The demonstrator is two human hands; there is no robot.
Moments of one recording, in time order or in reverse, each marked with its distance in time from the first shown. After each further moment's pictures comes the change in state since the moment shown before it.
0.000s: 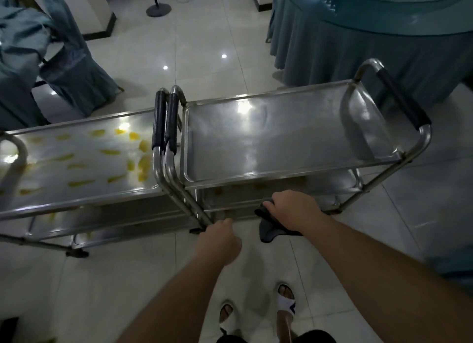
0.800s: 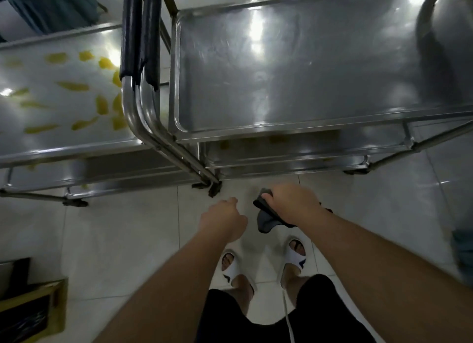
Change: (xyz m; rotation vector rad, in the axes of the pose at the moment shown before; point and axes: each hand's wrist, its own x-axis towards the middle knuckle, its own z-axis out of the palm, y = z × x) left_hand 0.117 -0.047 0.095 -0.002 -0.214 -0.116; right_hand 0.090 -0.006 0.175 0.047 -0.244 0.030
